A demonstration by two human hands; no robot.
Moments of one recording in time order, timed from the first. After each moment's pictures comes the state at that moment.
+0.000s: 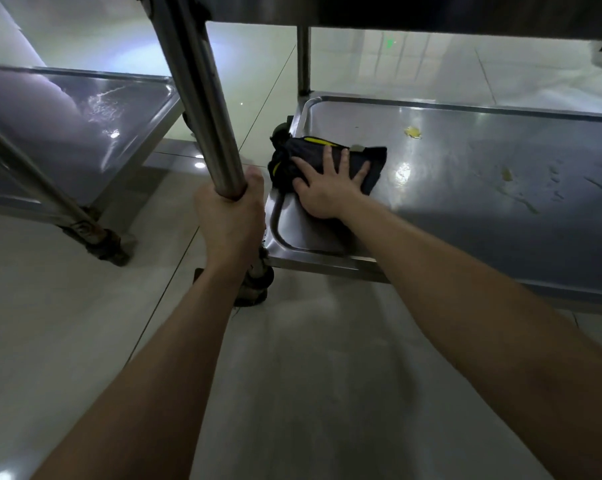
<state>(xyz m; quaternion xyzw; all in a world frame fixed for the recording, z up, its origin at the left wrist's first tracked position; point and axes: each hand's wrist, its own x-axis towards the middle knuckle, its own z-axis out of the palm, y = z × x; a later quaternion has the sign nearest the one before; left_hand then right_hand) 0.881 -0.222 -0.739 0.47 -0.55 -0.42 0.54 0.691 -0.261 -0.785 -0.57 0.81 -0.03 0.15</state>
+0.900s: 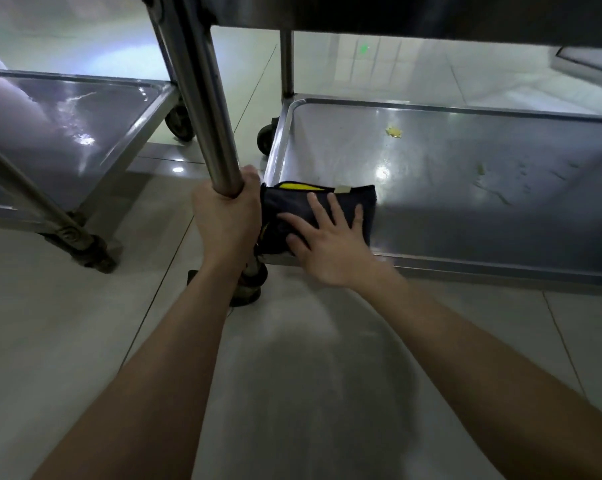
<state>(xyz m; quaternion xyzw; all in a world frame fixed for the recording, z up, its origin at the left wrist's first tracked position) 0.881 -0.227 -0.741 0.49 -0.55 -0.46 0.50 0.736 -0.147 -0.804 -0.62 0.78 -0.07 0.12</state>
